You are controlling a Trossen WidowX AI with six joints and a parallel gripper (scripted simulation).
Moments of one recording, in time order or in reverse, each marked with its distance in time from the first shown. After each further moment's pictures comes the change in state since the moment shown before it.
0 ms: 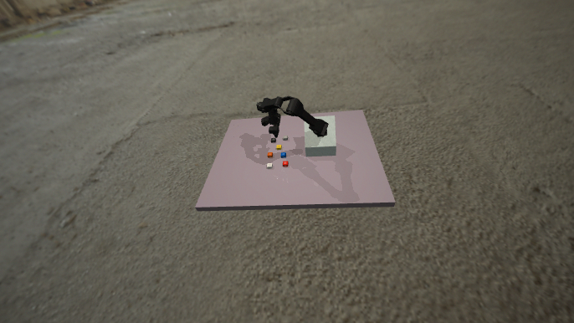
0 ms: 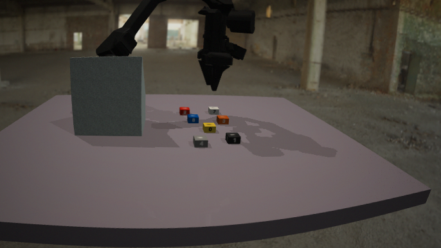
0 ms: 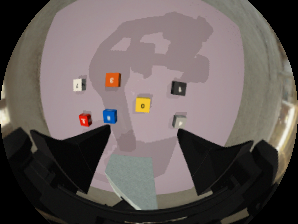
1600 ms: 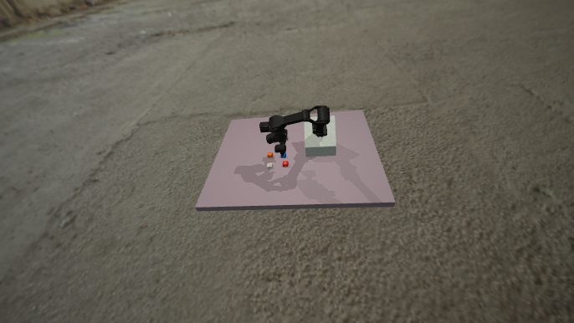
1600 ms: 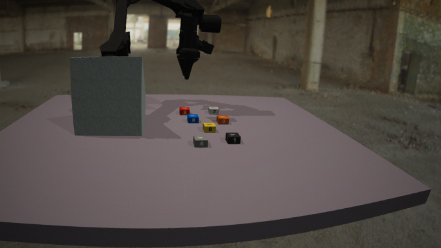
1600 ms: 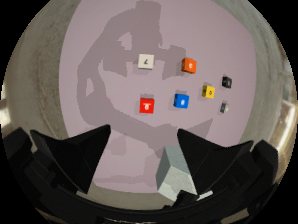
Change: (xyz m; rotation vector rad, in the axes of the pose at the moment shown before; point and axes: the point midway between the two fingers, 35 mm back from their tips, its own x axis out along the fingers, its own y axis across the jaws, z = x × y) arm -0.001 0.181 -0.053 0.005 0.002 0.013
